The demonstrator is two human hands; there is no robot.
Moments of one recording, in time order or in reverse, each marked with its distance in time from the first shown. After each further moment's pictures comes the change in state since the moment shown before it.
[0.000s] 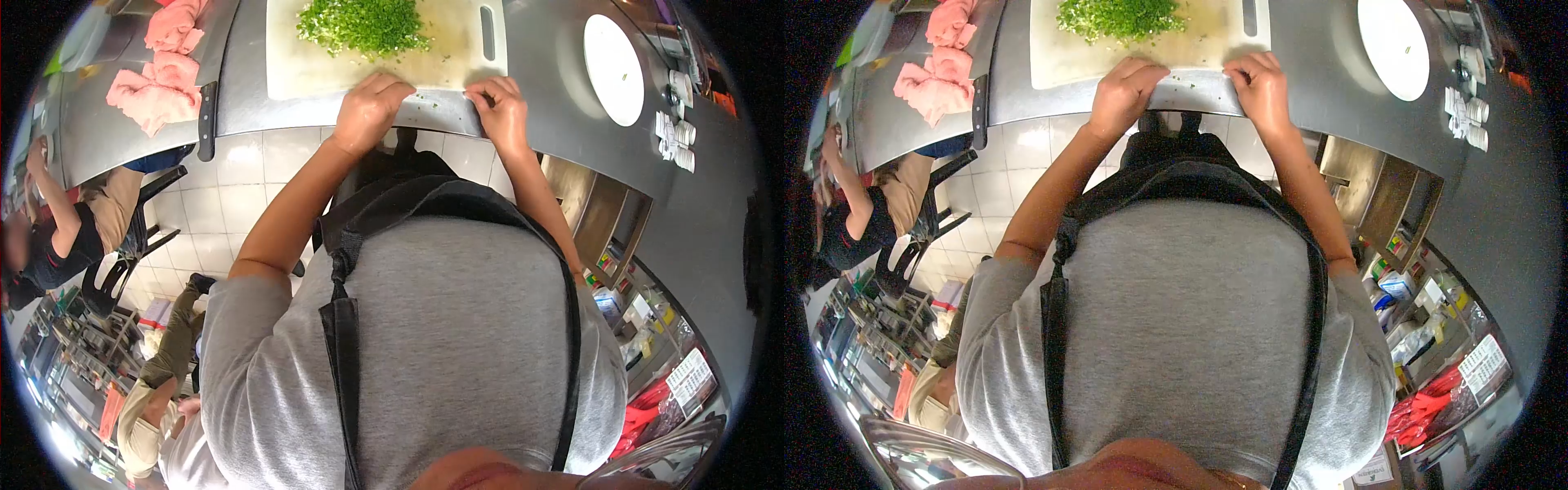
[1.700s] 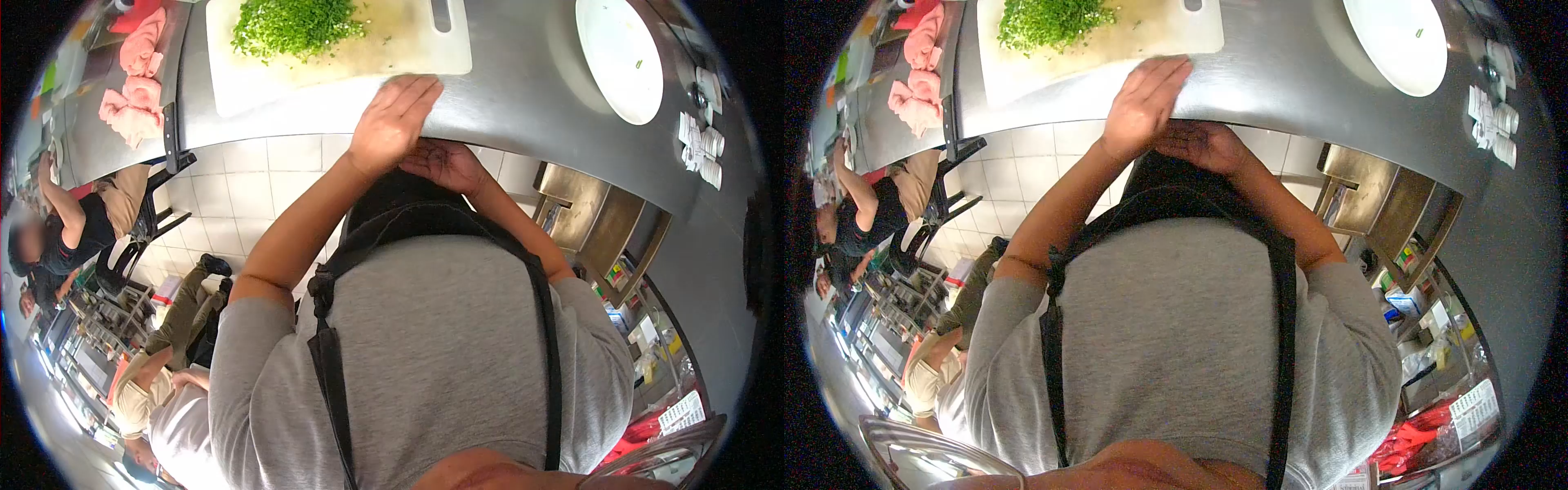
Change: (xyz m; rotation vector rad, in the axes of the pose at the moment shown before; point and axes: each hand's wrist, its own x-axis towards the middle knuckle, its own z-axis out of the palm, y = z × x) left_hand 0.035 0.079 0.101 0.130 -0.108 -0.042; right_hand -0.118 0.078 0.053 2.484 -0.749 0.967
